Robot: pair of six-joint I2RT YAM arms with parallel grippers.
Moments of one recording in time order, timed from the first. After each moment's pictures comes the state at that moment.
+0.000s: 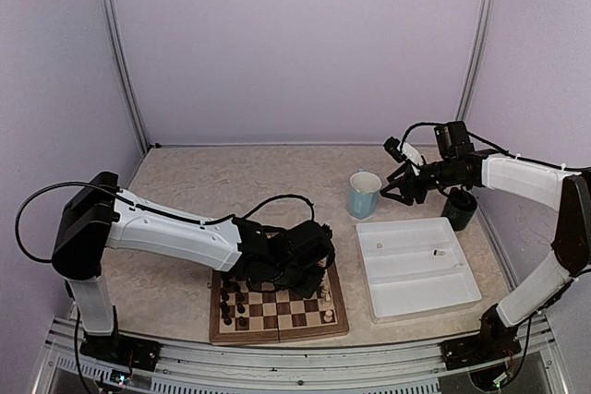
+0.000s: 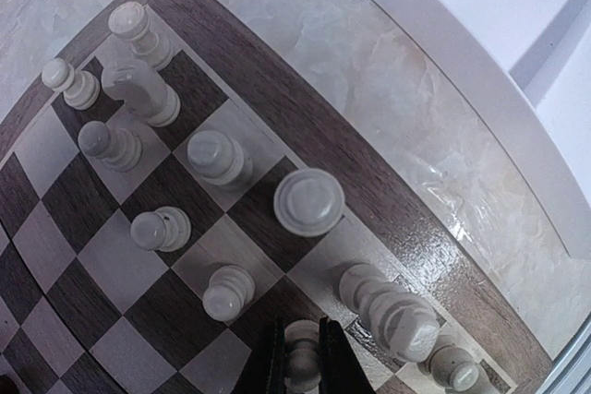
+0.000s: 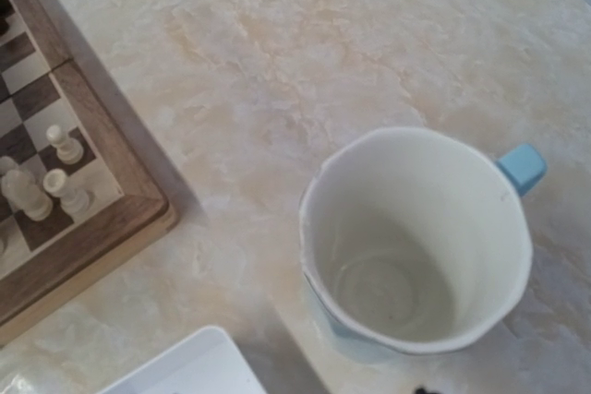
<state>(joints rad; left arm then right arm) -1.24 1.92 1.28 -0.40 -0.27 -0.52 0.26 1.51 1.05 -0.32 -0.61 -0.53</state>
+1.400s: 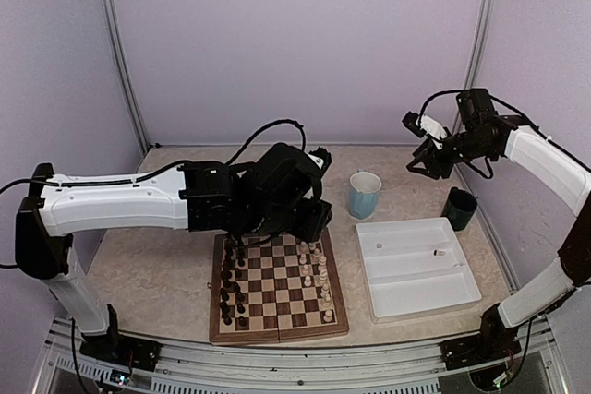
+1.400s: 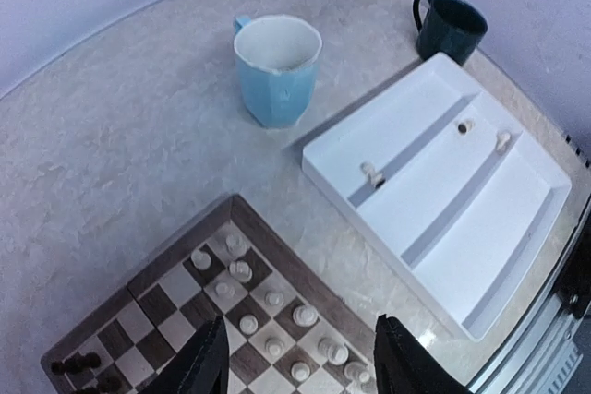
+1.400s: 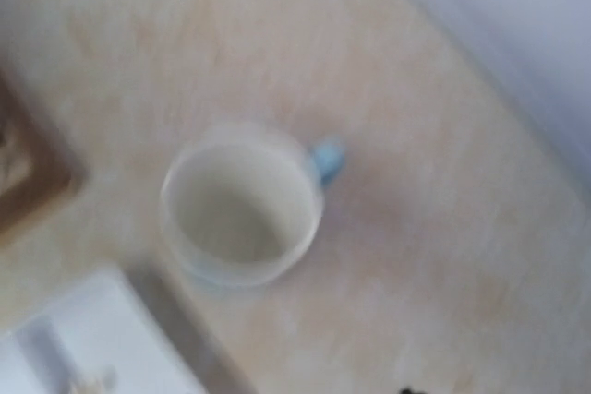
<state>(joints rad) -1.24 1.72 1.50 -0.55 -0.41 -0.44 0.19 1.44 1.33 -0.65 -0.46 -0.67</state>
